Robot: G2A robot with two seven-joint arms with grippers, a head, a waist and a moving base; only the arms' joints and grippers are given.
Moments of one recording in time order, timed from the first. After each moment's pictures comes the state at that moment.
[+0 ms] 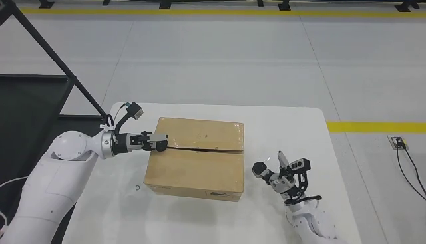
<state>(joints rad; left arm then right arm) 0.46 -0.97 -1.01 -0.90 -0.53 -0.48 -1.34 -1.10 -1.28 1.23 -1.14 0.87 -0.49 0.72</state>
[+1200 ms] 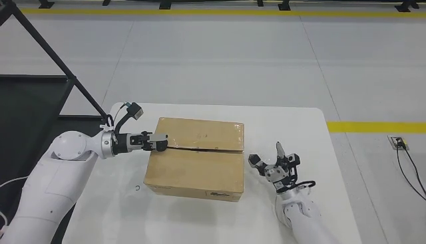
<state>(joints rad) 0.46 -0.97 -1.01 -0.90 -0.53 -0.48 -1.34 -0.90 -1.39 1.16 -0.78 1.15 -0.55 0.90</state>
